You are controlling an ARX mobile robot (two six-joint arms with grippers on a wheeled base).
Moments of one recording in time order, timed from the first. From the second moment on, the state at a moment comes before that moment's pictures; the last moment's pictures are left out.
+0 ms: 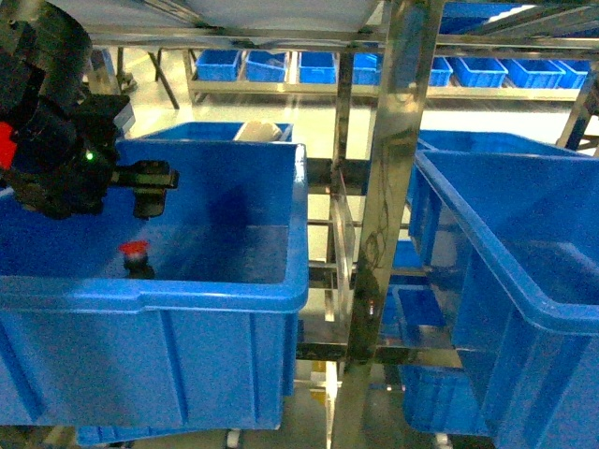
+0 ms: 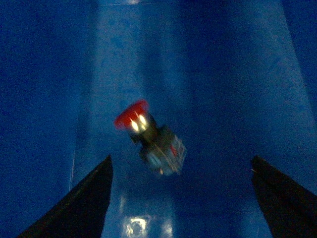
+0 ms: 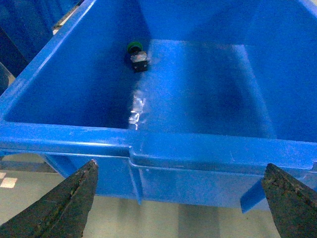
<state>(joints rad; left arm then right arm) -0.06 2.12 1.41 -0.16 -0.07 -0.03 -0.28 1.16 0.32 0.32 -0.25 -0.14</state>
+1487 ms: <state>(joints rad) -0.05 0.88 0.20 0.69 -0.05 -0.02 -0.15 1.00 0.07 0.93 -0.15 -0.02</state>
